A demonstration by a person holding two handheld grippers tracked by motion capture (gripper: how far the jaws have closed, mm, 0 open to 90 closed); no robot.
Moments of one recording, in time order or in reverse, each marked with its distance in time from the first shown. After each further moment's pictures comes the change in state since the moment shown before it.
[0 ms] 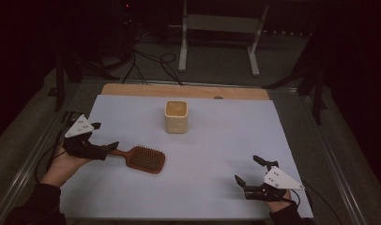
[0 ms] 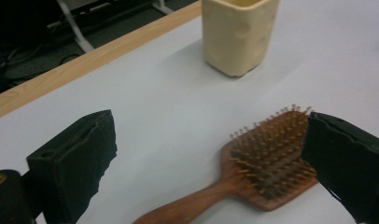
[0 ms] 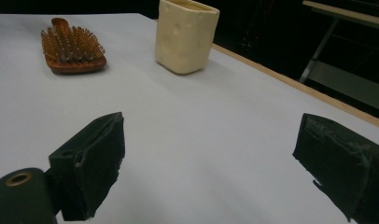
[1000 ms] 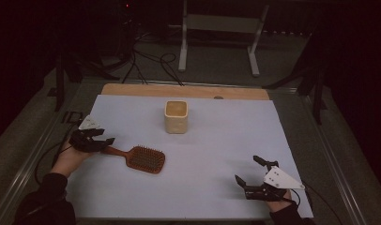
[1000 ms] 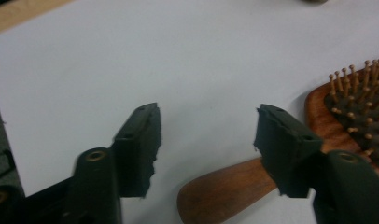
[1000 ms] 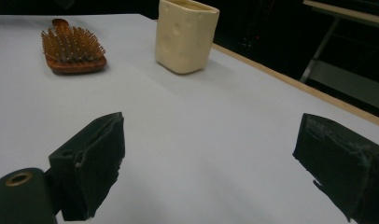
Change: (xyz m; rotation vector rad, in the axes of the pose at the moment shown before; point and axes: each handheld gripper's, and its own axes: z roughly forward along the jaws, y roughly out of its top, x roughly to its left) left arm 0.041 -0.037 0.050 0.216 0.056 -0.088; right arm -0.001 -0.001 0.000 0.004 0.008 0.007
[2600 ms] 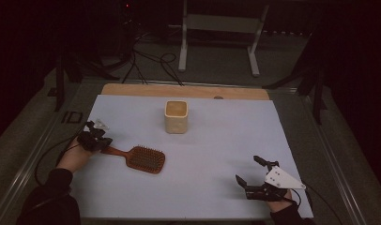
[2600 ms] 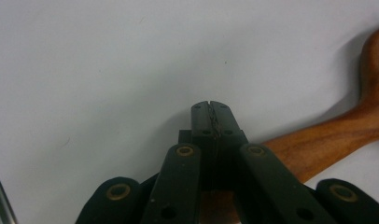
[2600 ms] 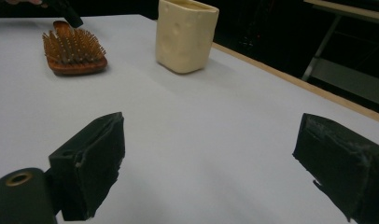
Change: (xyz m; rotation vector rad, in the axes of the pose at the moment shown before) left arm 0.001 -0.001 0.030 0.195 0.014 0.062; right arm -0.001 -0.001 -0.002 -0.003 0.000 0.012
